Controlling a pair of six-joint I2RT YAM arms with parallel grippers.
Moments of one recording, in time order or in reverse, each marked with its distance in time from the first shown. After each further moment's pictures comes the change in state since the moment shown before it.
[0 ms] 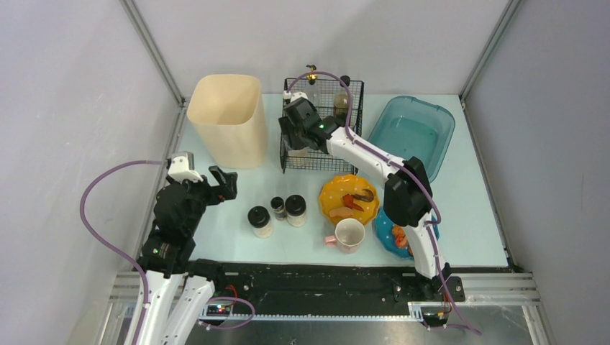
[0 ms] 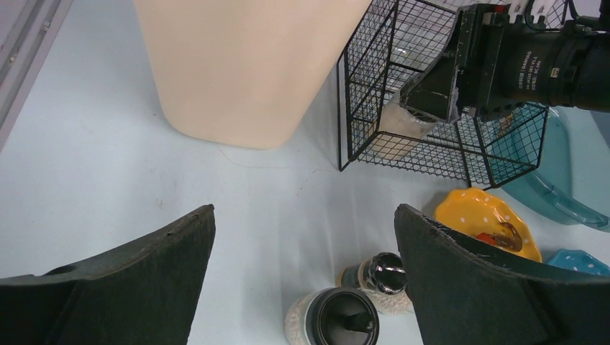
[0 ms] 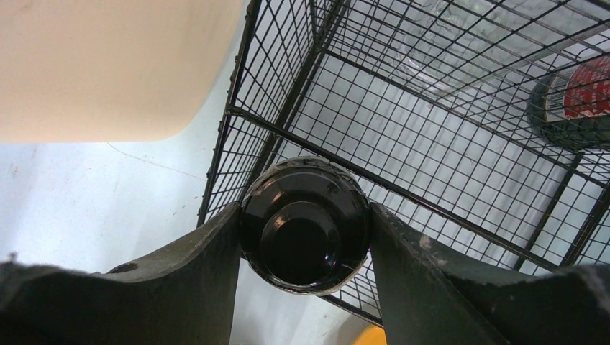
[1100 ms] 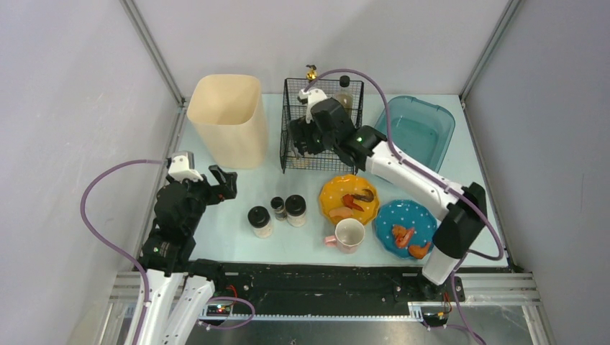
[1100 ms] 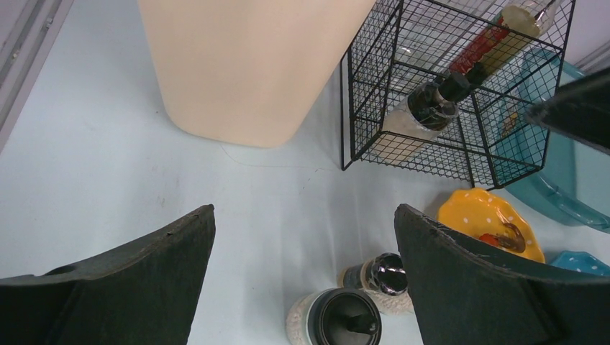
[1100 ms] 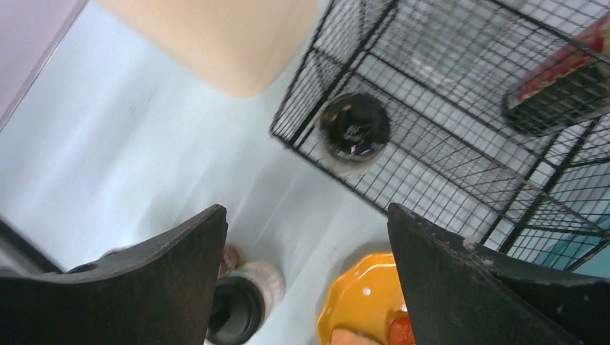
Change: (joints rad) left arm 0.008 0.009 0.000 0.000 0.002 0.000; right arm 0.029 -0.418 -0.335 0.099 -0.081 -0.053
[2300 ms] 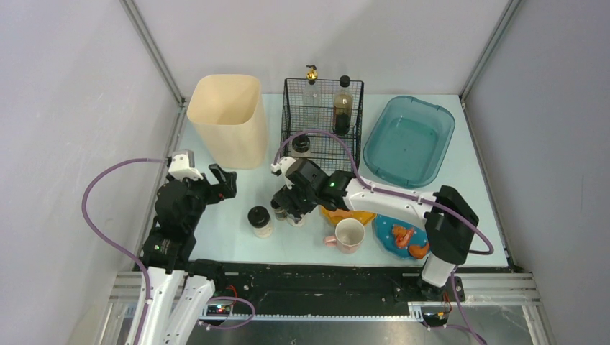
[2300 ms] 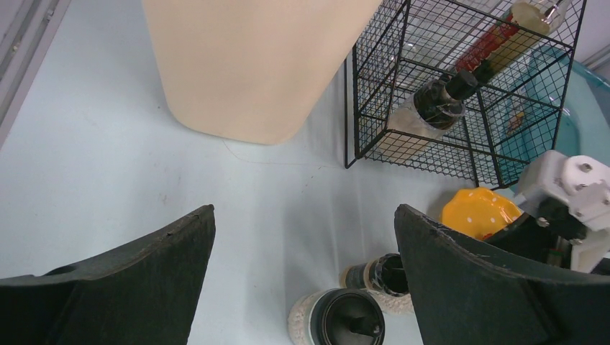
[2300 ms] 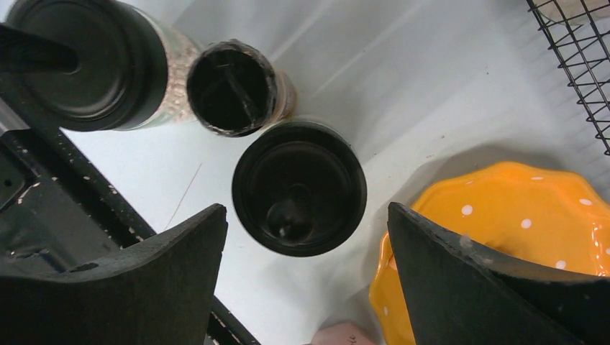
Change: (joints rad) left arm 0.024 0.020 0.000 0.000 0.020 0.000; right arm 0.249 -0.034 -0.356 0.001 -0.097 -0.109
